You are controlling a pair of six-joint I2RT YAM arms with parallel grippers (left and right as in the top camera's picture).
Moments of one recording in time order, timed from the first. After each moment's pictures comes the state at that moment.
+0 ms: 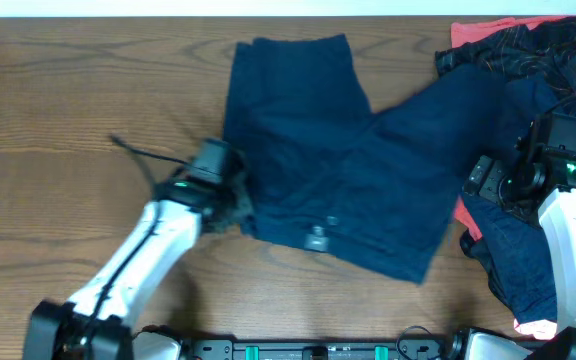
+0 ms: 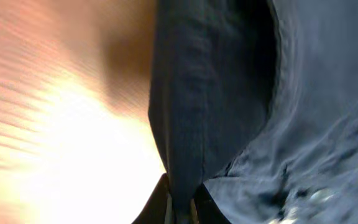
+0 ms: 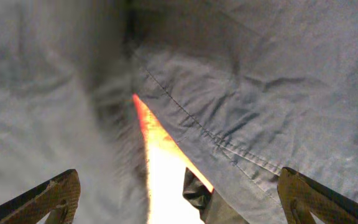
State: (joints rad) left arm -0.29 1.41 0.83 -0.65 0.13 -0.69; right arm -0.23 1.38 1.03 -0.93 0.03 0.30
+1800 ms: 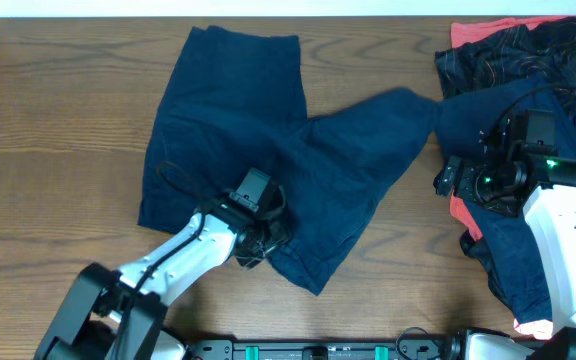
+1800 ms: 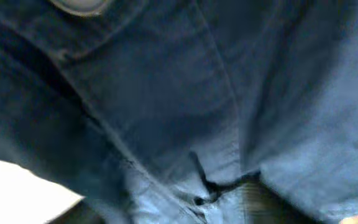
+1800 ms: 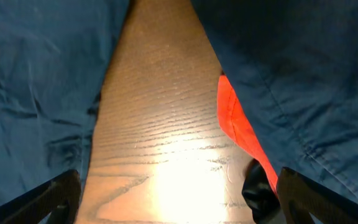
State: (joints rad) left arm -0.55 1.54 0.70 -0.51 0.27 -1.12; right arm -0.13 1.39 1.03 -0.93 -0.16 0.20
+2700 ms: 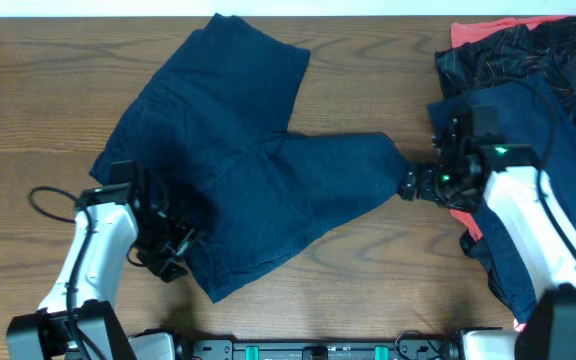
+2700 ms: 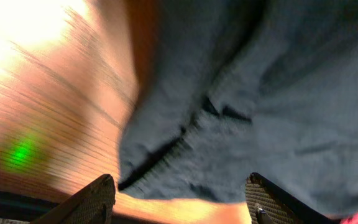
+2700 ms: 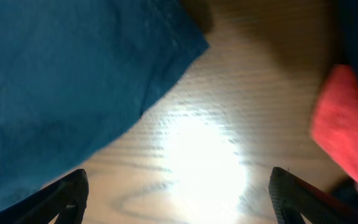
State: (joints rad) left arm 0.14 1.42 0.77 -1.05 0.37 -0.70; right arm 0.06 1.53 1.03 -0.88 -0.20 0.26
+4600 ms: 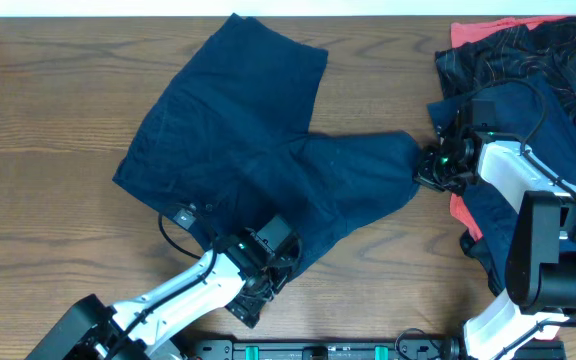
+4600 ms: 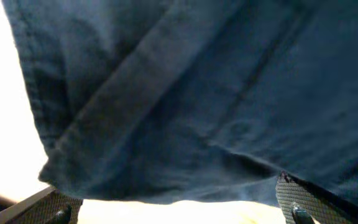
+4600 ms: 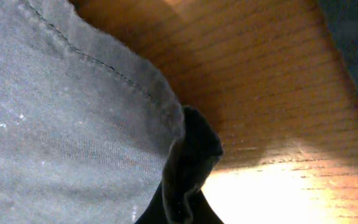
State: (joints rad) left arm -0.80 1.40 0.58 -0.66 0.20 -1.72; right arm -0.05 1.85 1.05 -0.59 -0.31 0.37
